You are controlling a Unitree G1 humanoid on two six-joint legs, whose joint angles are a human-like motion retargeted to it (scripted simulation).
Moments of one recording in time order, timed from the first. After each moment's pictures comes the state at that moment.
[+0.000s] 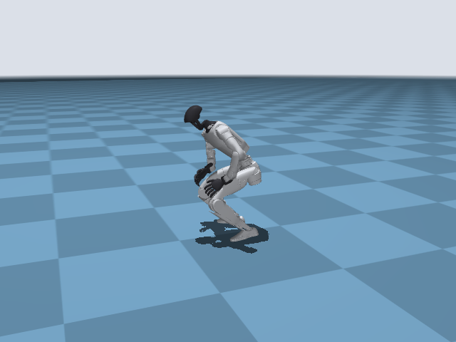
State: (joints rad) left arm -0.45 0.69 -0.99 0.21 0.05 -0.25 0.84; right arm -0.06 -0.97 0.70 -0.08 0.11 -0.41 -0.81; waist 0.14 -0.02 0.44; left_leg -1.52 0.16 0.09 1.95 -0.78 0.11; right_leg -1.57 -0.38 0.11 1.95 -0.87 -0.13
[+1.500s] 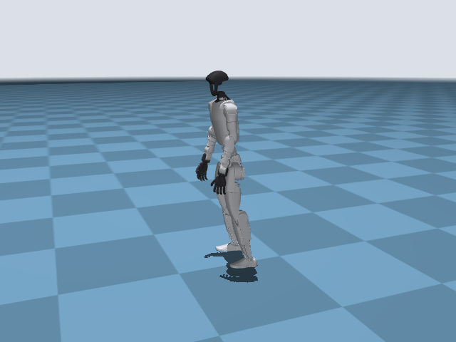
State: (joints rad) left arm -0.18 0.22 -0.44 1.21 0.14 0.02 -0.14; right arm -0.05 -0.22 0.40 1.09 0.19 -0.04 0.01; waist 0.08 -0.10 0.02; left_leg -0.10 0.04 0.21 0.15 -0.36 -0.02; right_leg -0.06 -0.18 -0.22 0.05 -0.24 0.14
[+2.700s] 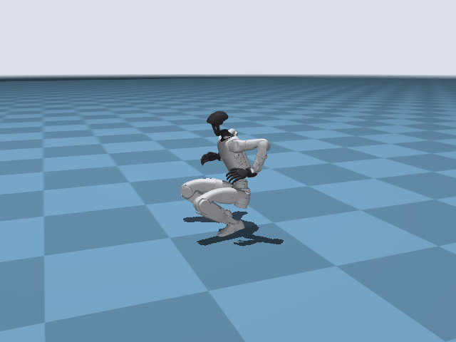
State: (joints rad) left arm 1.15 1.00 -0.03 -0.50 0.33 -0.41 1.22; right arm 1.15 -1.03 -0.02 -0.67 -0.16 -0.55 -1.05; waist 0.03 -0.03 0.52; left_leg -1.57 0.29 -0.04 2.67 -0.87 0.11; right_leg -1.57 -0.29 0.30 2.64 -0.87 -0.02
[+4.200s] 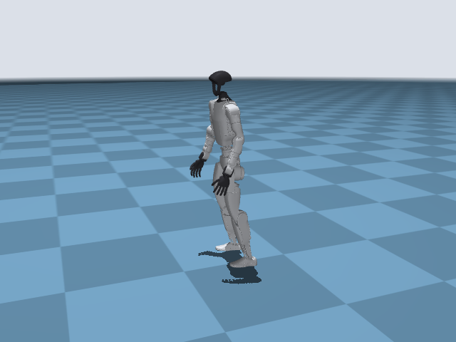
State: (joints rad) left arm 0.03 0.31 -0.27 1.01 0.03 -0.08 0.03; right arm -0.08 -0.19 0.31 1.24 0.21 -0.12 -0.26; waist 0.05 -0.14 -0.04; left_leg -0.10 0.01 0.15 0.15 -0.37 -0.04; right_leg -0.06 -0.20 -0.25 0.09 -0.26 0.19
